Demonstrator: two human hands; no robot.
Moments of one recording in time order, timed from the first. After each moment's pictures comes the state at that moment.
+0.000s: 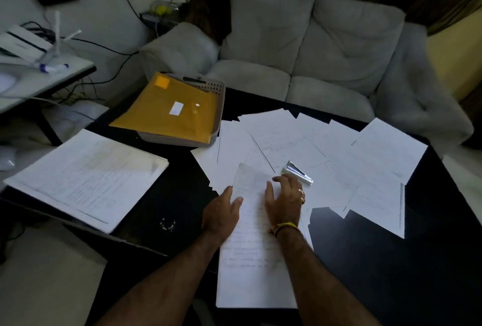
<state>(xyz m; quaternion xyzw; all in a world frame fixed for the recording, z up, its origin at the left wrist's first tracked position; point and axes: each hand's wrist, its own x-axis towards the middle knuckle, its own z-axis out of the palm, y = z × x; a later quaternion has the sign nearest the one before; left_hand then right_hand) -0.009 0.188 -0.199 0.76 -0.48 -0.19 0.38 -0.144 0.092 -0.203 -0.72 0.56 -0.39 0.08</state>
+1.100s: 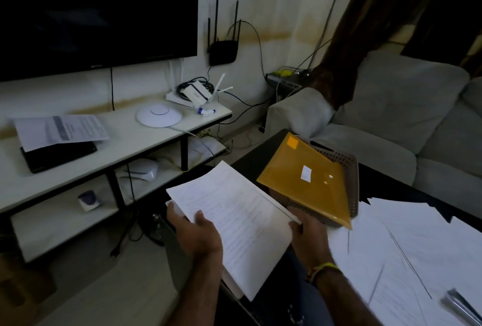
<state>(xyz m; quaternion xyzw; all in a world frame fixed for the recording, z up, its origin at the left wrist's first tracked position) 0.260 0.301 -0.151 0.74 0.10 0.07 0.66 0.121 0.151 -0.134 -0.84 0.38 -0.25 0.31</state>
